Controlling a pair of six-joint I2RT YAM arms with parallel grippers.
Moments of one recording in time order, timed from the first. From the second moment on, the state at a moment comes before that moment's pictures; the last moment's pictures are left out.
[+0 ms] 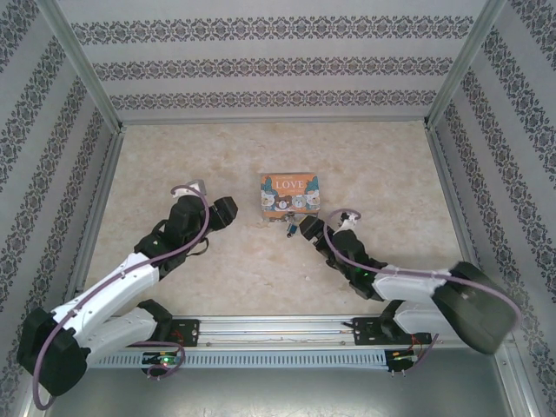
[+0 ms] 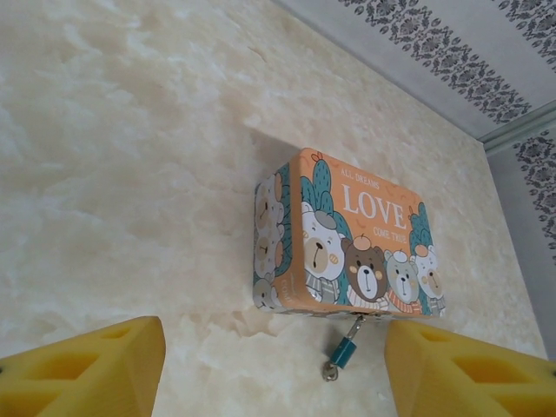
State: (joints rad) left arm -0.52 0.98 0.64 -0.18 -0.12 -0.81; right arm 0.73 1.18 0.22 0.60 0.21 1.17
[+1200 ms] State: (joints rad) left arm -0.36 1.81 1.08 -0.13 0.55 -0.69; right arm 0.40 1.45 0.44 0.58 -0.46 0.82
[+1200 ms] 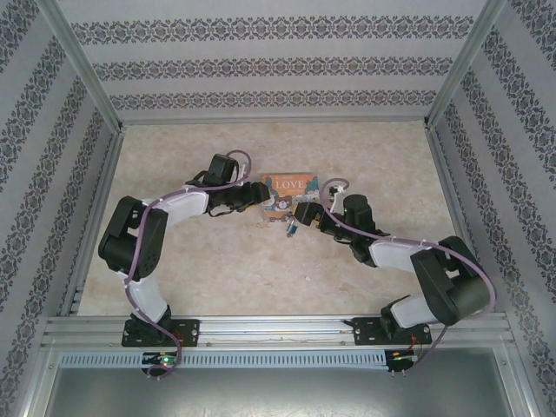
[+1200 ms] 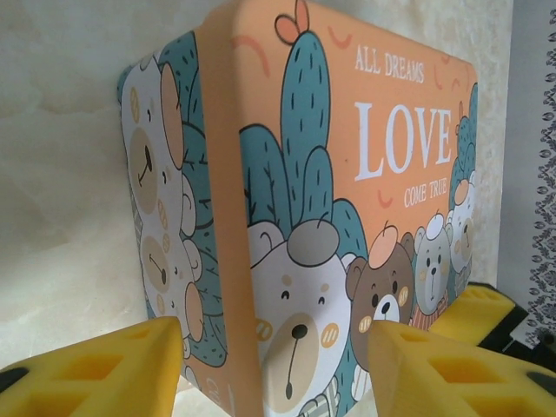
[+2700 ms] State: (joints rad) left arm -0.41 1.64 1.19 -0.16 0.46 -0.73; right arm 0.33 1.53 0.47 0.59 -0.57 0.69
